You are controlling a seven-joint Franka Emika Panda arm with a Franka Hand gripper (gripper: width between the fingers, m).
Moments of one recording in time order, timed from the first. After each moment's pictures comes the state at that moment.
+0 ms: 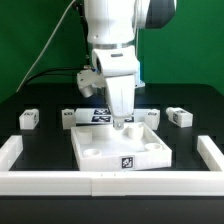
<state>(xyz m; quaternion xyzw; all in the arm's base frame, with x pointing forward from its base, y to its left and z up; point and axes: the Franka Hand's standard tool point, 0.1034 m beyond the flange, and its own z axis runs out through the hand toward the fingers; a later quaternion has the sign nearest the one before) 0.452 -0.019 0.036 -0.64 -0.76 0.02 0.06</state>
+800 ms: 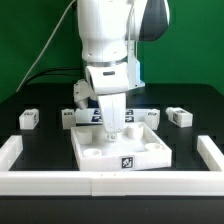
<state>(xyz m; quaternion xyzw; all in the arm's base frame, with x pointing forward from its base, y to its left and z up) 0.440 -0.028 0.013 -0.66 -0.75 0.03 0.07</state>
